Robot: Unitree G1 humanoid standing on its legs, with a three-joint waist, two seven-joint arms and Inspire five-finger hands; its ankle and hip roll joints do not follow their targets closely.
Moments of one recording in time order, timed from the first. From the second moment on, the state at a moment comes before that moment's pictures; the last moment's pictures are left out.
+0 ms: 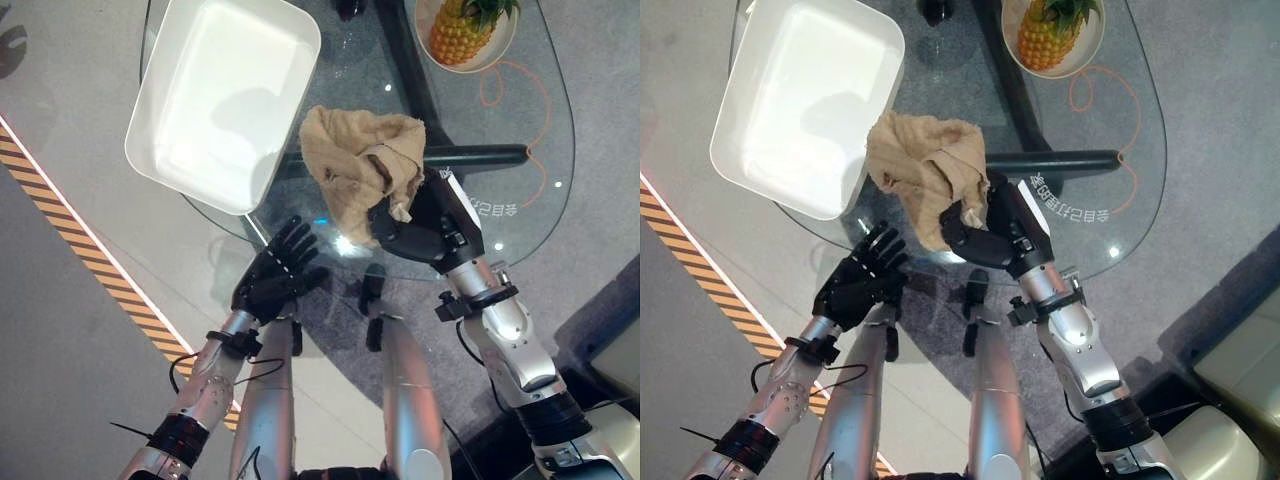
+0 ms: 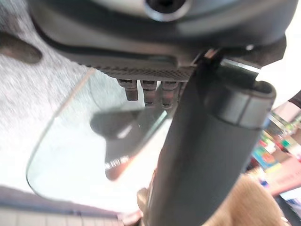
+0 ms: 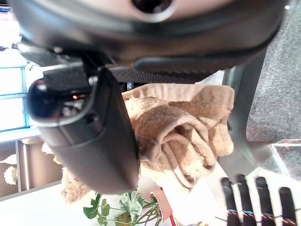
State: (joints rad) left arm -0.19 0.41 -0.34 0.27 -1.15 -0.25 -0.45; right arm -0.28 -0.50 0.25 -0.10 0.42 -0.24 0.08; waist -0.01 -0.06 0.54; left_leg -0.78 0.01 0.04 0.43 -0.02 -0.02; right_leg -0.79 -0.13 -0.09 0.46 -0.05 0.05
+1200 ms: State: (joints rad) left arm -0.14 0.52 -0.42 0.08 -1.28 -0.26 -0.44; right arm -0.45 -0.68 0.43 -0.09 0.31 0.06 0.35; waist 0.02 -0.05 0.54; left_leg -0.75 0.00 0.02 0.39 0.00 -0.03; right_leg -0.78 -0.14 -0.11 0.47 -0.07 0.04
